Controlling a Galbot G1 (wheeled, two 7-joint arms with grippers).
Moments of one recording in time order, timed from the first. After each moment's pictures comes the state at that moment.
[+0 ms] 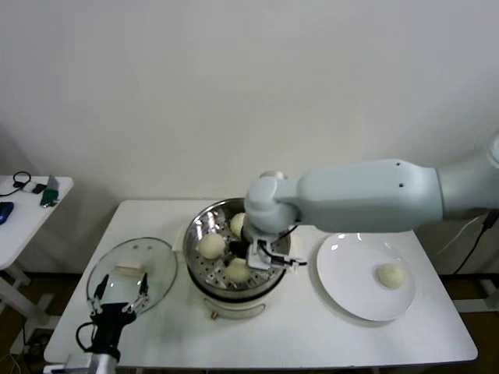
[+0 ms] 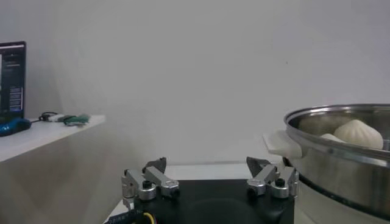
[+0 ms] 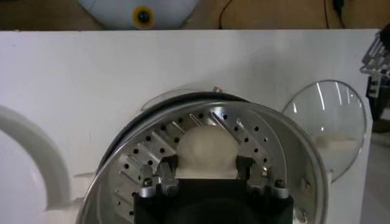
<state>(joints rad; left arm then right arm) 1.72 -1.47 -0.73 -2.09 -0.13 -0.01 0.01 0.70 1.20 -1.52 1.69 -0.08 0.14 -0.86</state>
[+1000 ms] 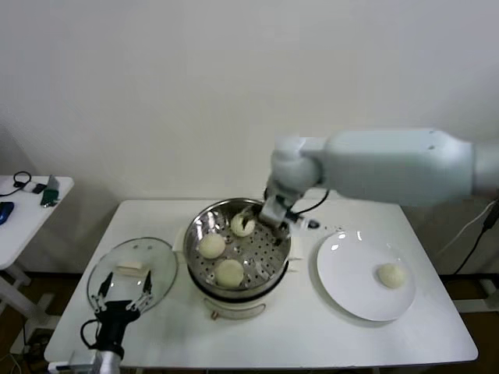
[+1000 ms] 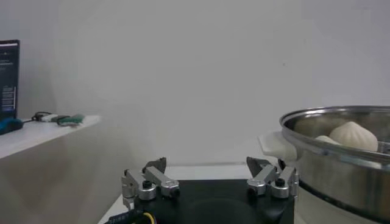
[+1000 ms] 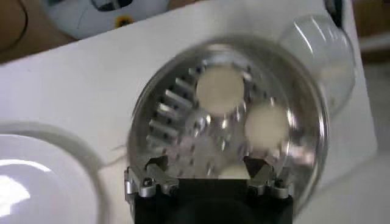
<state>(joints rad) 1.70 -1.47 -0.71 -2.07 -0.13 0.00 0.01 0.93 1.04 -1.59 1.56 0.35 0.06 -0.98</state>
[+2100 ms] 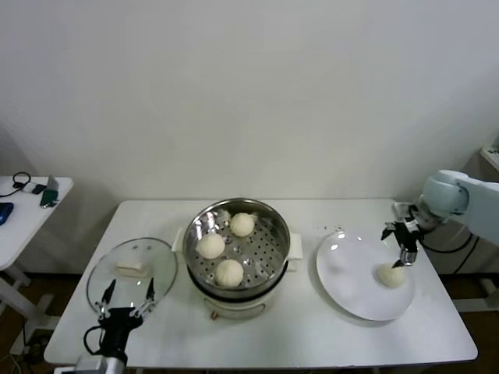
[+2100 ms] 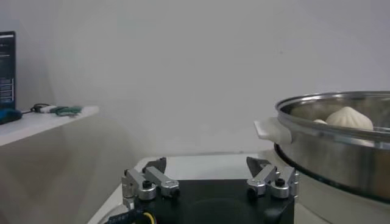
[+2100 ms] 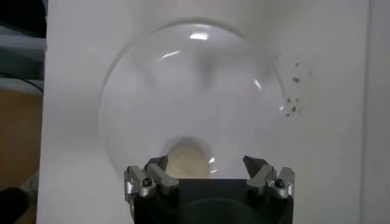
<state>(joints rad) 1.72 -1.49 -0.70 -2.05 -0.09 -0.01 0.01 0.54 0.54 -1.53 1.30 0.28 -0.19 -0.99</state>
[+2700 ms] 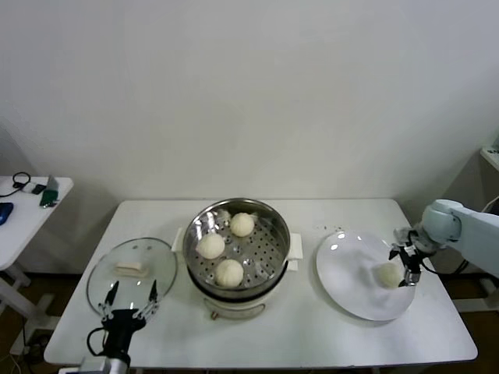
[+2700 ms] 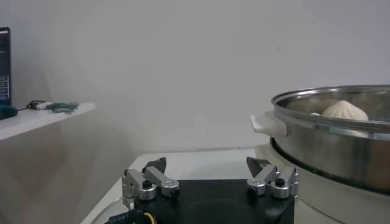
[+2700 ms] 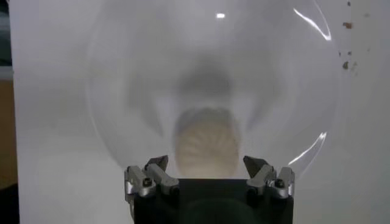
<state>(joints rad) 1.72 -1.50 -0.69 -2.05 -0.08 -0.01 0.01 0.25 0.56 -1.30 1.17 0.16 -0.17 -0.96</state>
